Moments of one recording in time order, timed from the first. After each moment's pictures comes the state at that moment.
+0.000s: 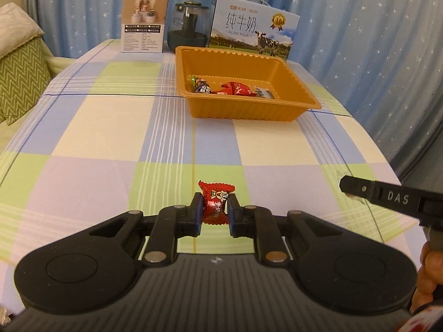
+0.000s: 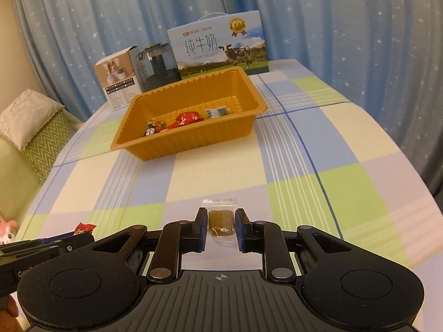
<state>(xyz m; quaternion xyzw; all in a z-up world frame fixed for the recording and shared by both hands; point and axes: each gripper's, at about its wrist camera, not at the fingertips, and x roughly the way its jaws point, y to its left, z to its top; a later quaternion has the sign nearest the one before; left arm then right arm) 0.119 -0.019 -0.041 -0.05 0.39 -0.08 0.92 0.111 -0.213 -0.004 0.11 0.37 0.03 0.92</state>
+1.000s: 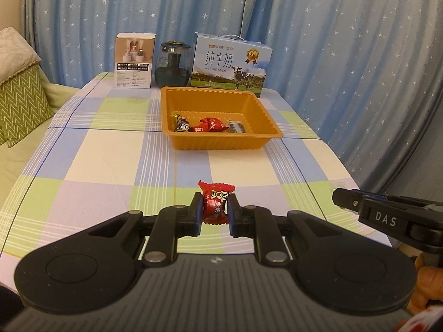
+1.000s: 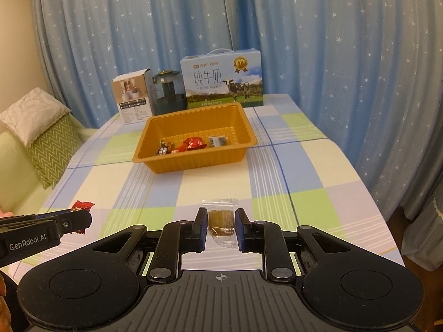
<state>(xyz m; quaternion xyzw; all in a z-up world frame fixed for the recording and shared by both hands) 0.070 -0.031 0.033 -0.05 0.34 -0.10 0.93 0.053 -0.206 0.066 0.07 0.34 0.02 0.94</state>
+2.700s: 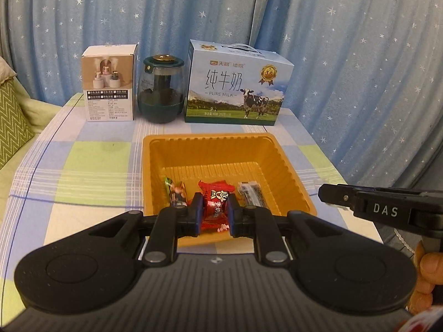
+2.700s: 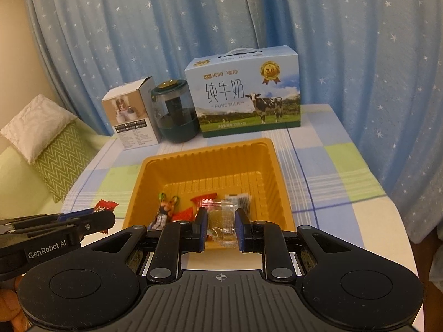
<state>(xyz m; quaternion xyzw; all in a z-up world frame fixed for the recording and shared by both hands) 0.292 -0.047 0.046 -0.04 0.36 -0.11 0.93 0.288 -0.230 0.076 0.09 0.38 0.09 0.92</state>
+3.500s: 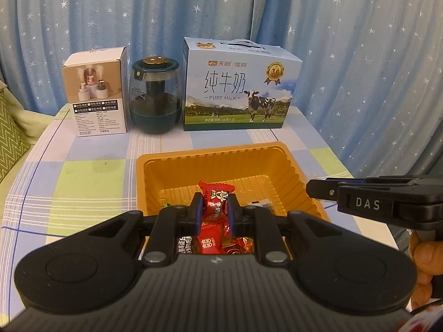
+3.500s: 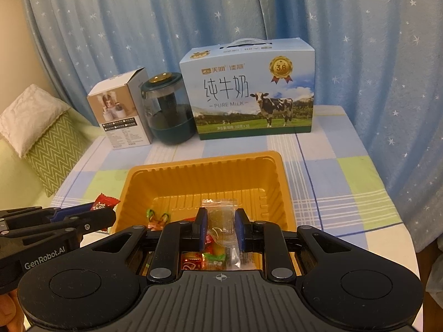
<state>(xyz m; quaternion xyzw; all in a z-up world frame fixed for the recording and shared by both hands) 0.355 -0.057 0.037 -0.02 0.37 -0.12 0.92 0.363 -0.225 0.060 0.07 0.40 0.09 0.91</state>
